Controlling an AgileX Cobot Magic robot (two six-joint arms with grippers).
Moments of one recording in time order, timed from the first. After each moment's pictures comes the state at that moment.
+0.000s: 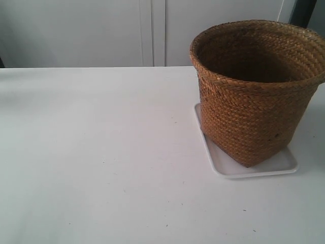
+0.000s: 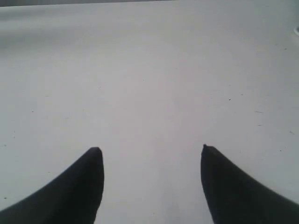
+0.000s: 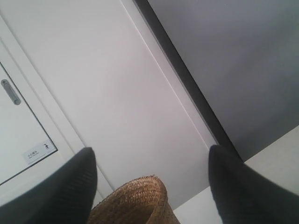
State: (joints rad) left arm 0.00 0.00 0.02 -0.50 0.44 0.47; right arm 0.13 0.00 -0.57 -0.78 0.52 1.16
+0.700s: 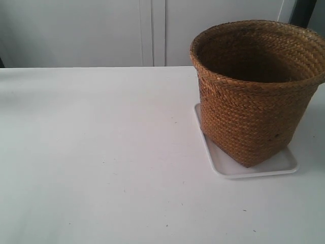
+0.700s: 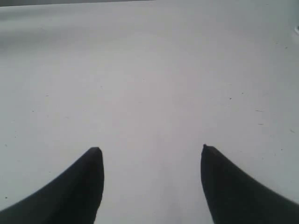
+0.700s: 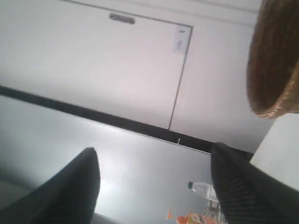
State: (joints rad) left arm 0.00 0.00 0.02 -0.49 0.44 0.47; right arm 0.16 0.00 -0.46 0.54 0.37 0.88
